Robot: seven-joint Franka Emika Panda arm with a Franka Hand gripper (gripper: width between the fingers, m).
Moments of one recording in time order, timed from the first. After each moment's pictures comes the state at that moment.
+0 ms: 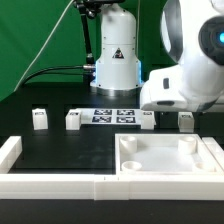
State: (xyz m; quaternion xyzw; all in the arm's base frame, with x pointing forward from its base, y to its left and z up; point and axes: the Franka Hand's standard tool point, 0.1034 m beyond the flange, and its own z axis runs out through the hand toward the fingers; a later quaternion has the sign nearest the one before) arm 0.392 0.141 0.020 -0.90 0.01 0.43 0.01
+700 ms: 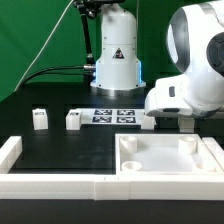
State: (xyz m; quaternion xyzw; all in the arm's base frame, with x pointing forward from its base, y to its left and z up) arm 0.369 0.147 0.011 -0.90 0.00 0.43 0.00
